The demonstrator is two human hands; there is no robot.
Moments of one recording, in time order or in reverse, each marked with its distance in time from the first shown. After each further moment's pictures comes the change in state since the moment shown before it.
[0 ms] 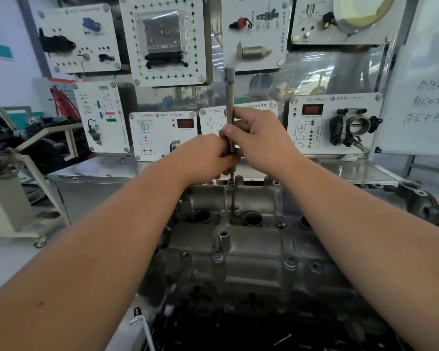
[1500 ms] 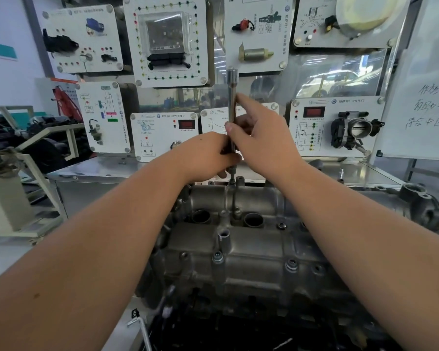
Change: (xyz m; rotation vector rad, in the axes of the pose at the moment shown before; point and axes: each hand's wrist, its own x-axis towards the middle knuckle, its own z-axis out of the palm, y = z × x) left_hand -0.003 0.007 -0.003 -0.085 -0.041 -0.002; right_hand -0.002 -0.002 0.003 -0.200 0.102 -0.060
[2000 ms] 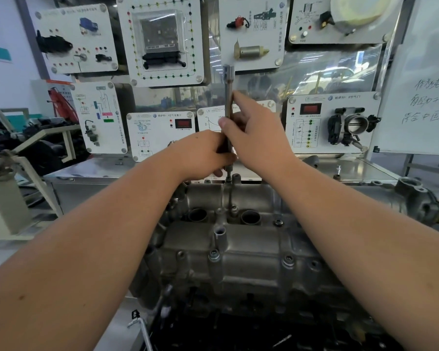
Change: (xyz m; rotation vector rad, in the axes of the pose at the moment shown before) left_hand 0.001 0.000 0.000 0.018 -0.022 -0.013; right_hand -0.001 -0.002 0.002 0.004 0.019 0.006
